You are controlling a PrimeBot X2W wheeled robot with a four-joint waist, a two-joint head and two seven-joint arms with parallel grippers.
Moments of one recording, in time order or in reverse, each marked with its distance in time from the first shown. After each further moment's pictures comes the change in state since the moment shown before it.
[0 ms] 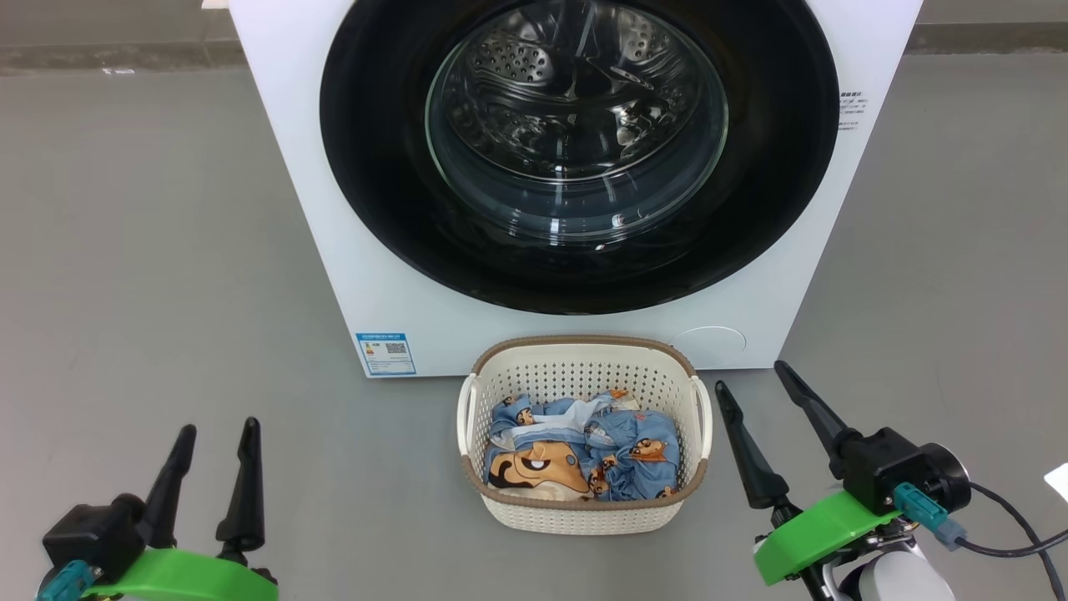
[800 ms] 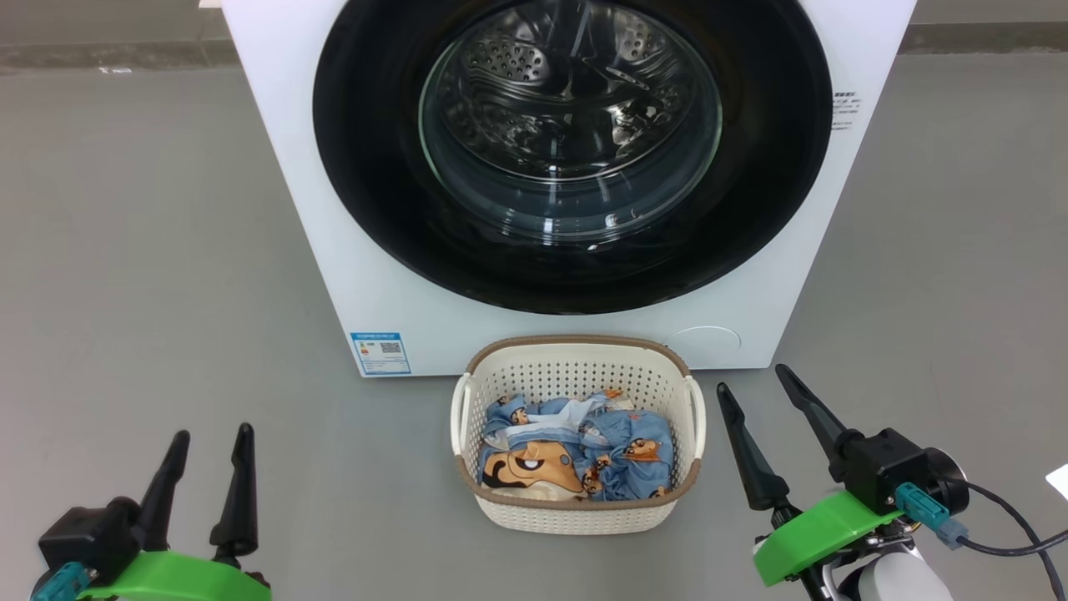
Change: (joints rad) left arm 0.000 0.015 -0.002 0.019 -0.002 0.000 0.000; right arm -0.001 0.003 -0.007 0.015 0.023 0.000 0.000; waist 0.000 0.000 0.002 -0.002
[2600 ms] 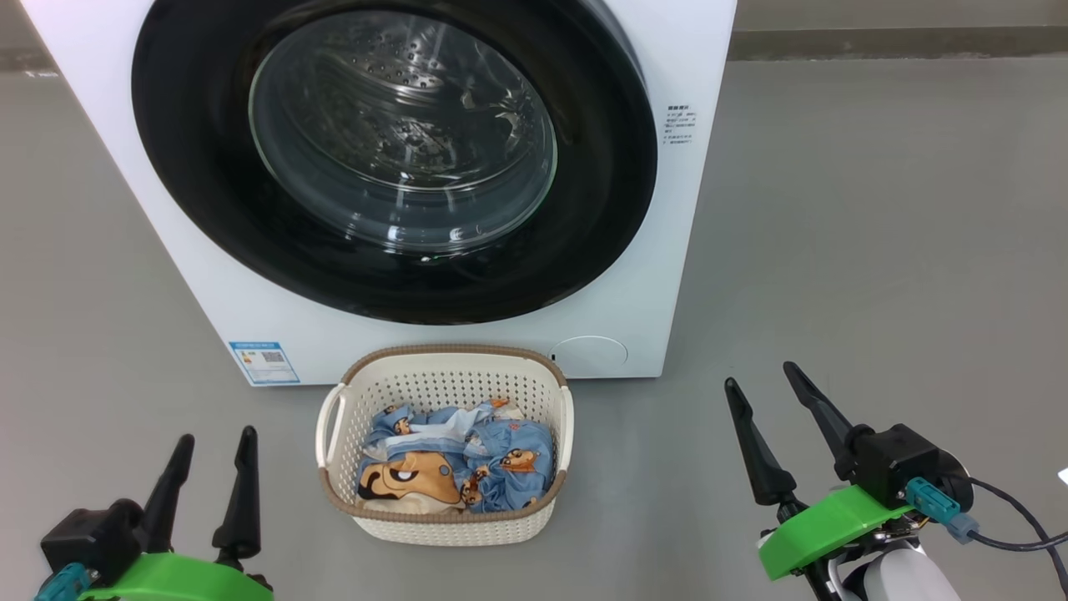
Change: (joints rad) left arm 0.000 0.005 -0.014 0.009 -0.027 0.000 0.000; right arm -0.010 0.000 -0.012 0.016 0.034 0.000 0.000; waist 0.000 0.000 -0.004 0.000
